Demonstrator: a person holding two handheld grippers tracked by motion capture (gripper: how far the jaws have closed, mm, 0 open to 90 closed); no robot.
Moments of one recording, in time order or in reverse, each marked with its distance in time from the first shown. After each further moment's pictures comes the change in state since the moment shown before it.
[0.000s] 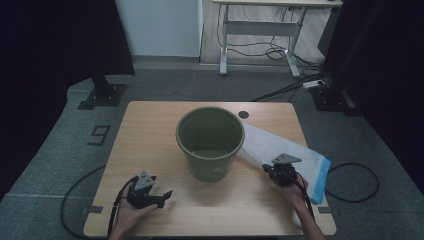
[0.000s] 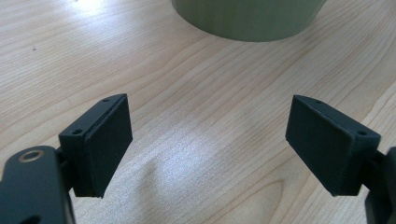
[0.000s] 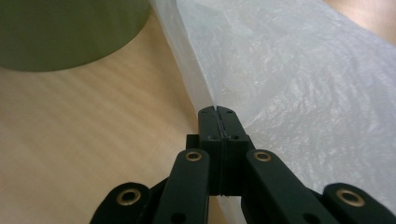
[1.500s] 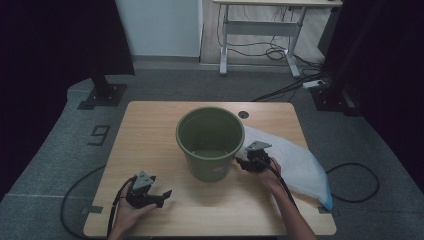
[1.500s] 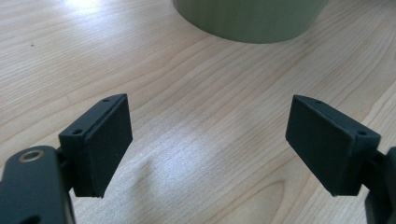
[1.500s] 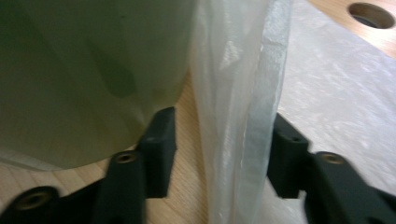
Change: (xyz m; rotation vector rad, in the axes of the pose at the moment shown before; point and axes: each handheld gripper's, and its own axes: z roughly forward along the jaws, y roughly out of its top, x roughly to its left) left arm 0.005 -0.002 0.000 -0.009 -0.017 -0.025; right arm 0.031 0.056 0.074 0.004 0.055 -0.086
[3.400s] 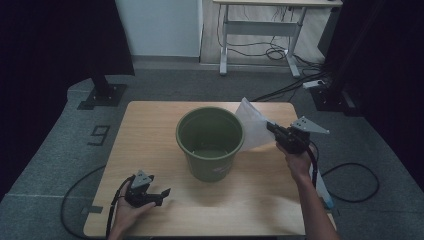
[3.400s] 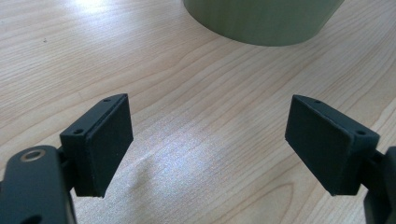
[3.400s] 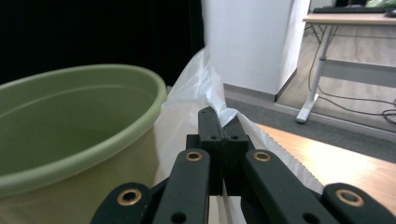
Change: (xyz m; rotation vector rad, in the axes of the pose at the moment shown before) left arm 0.004 0.000 0.000 -0.007 0.016 -0.025; right arm -0.043 0.063 -0.147 -0.459 -0.060 0.161
